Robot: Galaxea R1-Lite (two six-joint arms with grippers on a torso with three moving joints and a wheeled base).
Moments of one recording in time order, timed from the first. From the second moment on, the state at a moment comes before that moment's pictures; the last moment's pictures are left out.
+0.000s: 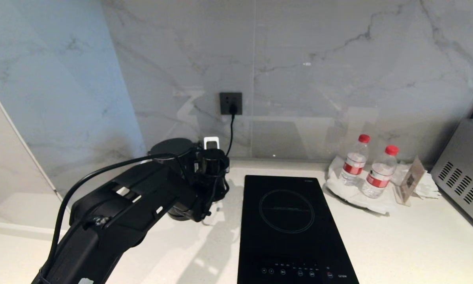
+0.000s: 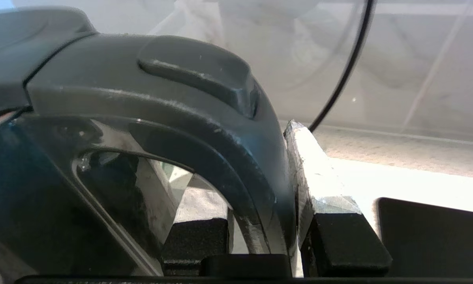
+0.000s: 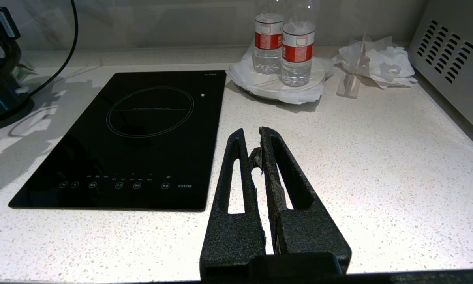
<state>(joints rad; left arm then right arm) -0.52 2.58 -1.55 -1.00 0.68 0.02 0.00 0.00 0.00 0.00 0.00 0.01</state>
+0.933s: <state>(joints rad) -0.54 2.55 -1.39 -1.05 0.68 0.02 0.00 0.00 0.00 0.00 0.00 0.01</state>
